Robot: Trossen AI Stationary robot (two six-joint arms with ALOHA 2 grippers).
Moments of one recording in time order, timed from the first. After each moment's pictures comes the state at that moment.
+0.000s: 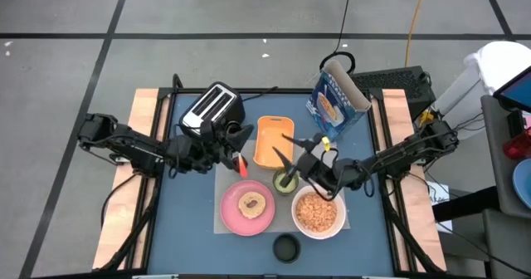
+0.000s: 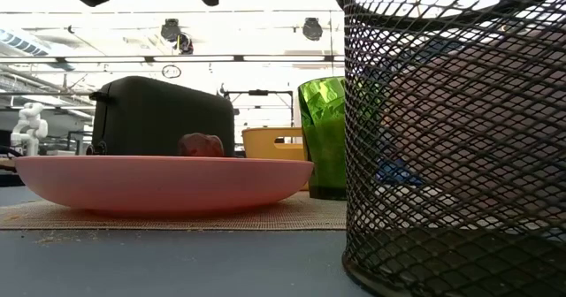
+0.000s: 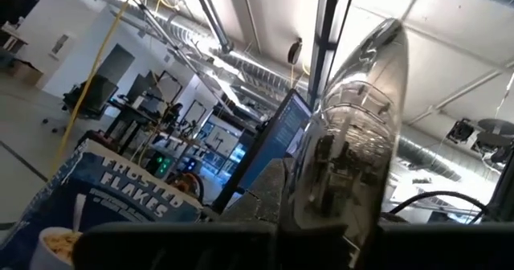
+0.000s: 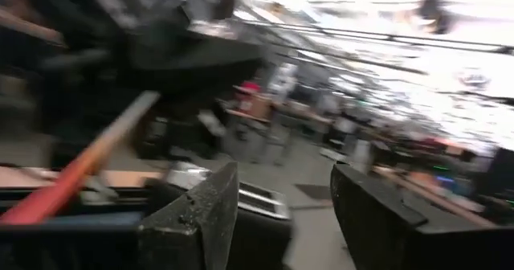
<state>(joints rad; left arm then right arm) -0.18 1.42 0.72 1.28 -0.51 -0.30 0.34 1.52 0.89 0.92 0.94 -0.55</state>
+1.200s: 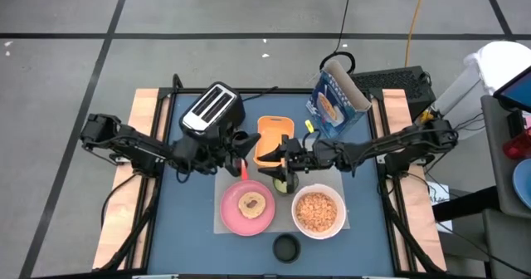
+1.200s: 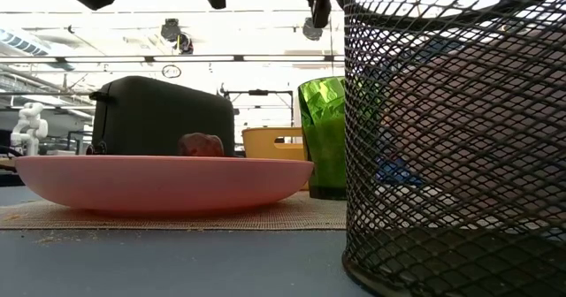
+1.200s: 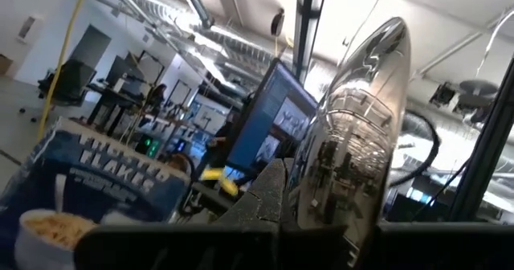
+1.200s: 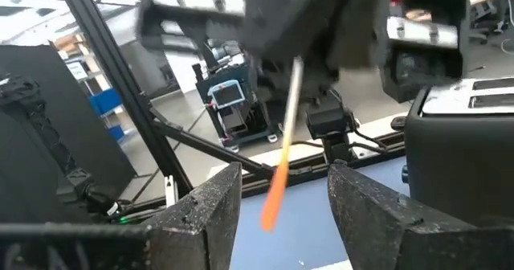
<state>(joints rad) -0.18 1.45 0.72 1.23 -0.42 -0.29 0.12 1.52 0.89 0.63 0.04 0.38</state>
